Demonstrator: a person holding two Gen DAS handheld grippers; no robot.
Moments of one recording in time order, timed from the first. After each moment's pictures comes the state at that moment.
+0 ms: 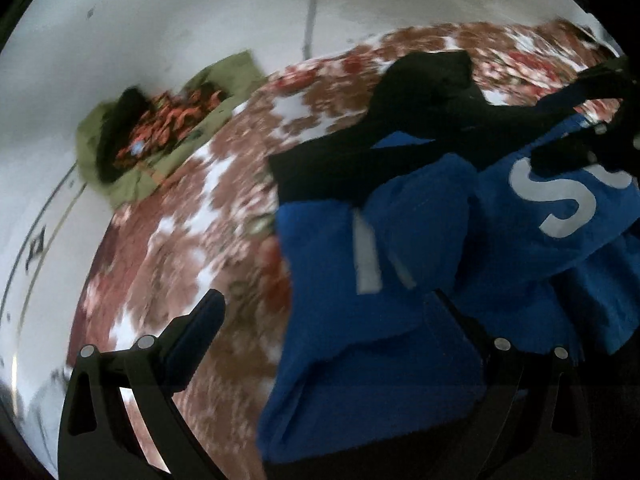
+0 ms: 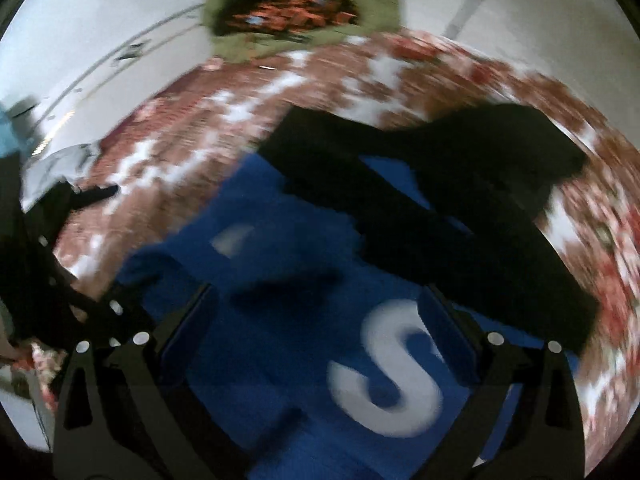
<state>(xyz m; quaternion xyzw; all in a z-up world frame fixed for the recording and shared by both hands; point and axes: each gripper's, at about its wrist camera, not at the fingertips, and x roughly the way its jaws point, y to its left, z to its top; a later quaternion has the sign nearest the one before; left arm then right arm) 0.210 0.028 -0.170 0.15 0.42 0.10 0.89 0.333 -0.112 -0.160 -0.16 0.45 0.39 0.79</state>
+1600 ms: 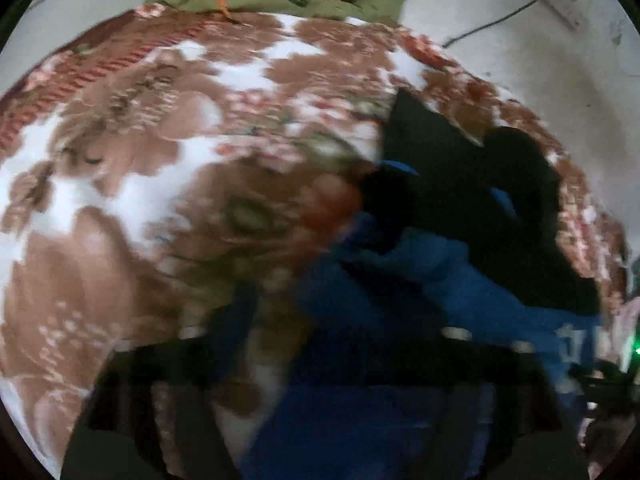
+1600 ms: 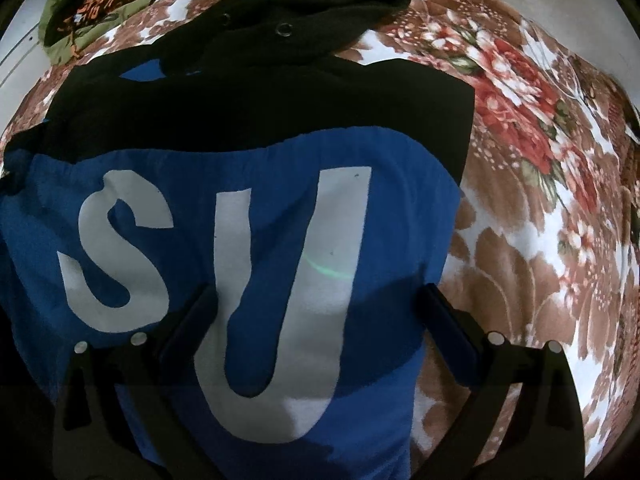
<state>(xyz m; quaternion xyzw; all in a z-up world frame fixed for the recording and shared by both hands) 0.231 0.181 -0.253 -0.25 0.43 0.16 0.85 0.375 -0.237 -0.259 -0.13 0.52 0.17 0.83</state>
